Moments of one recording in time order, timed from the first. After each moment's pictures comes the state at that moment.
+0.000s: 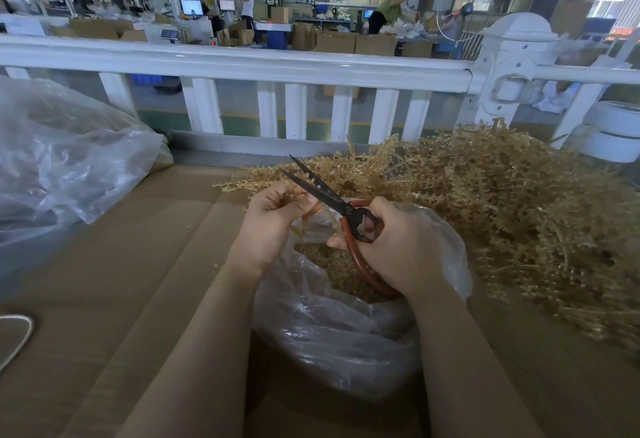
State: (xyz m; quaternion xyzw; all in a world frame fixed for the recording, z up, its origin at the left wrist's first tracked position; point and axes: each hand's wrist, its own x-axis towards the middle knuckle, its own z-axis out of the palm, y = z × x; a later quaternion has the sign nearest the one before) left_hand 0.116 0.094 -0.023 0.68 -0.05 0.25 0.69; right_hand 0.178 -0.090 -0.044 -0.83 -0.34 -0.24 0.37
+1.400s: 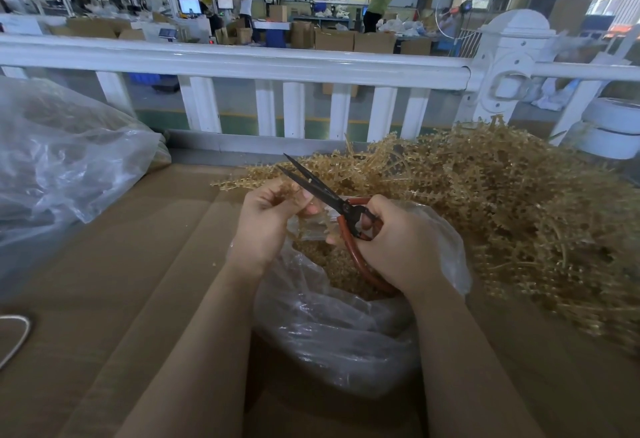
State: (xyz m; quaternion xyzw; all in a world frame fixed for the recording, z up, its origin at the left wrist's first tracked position) left_hand 0.117 0.090 -0.022 0.67 -0.02 0.29 0.68; right_hand 0.162 -0.092 -0.024 -0.87 -0.30 -0.22 0.32
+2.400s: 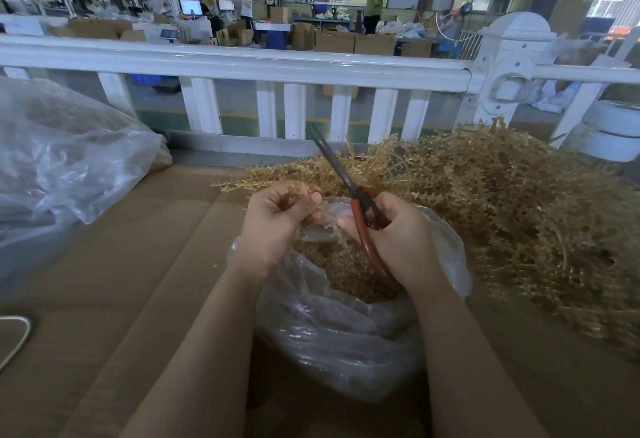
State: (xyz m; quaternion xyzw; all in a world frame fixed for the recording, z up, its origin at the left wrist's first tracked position) left_hand 0.122 0.091 -0.029 0.70 -0.01 0.29 0.66; right_hand 0.177 -0.085 -0.033 -0.82 -0.23 -0.06 0.52
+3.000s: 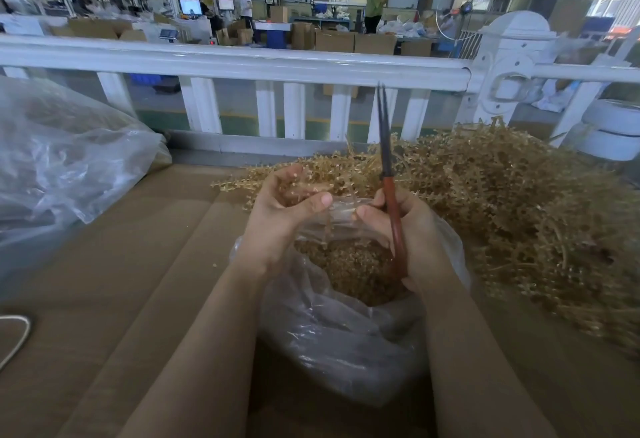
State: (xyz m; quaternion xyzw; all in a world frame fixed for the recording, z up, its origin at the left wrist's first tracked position) left_hand 0.122 0.086 -0.024 0.60 0.04 0.22 0.77; right_hand 0.180 -0.089 -0.025 -0.65 -0.19 0.06 0.73
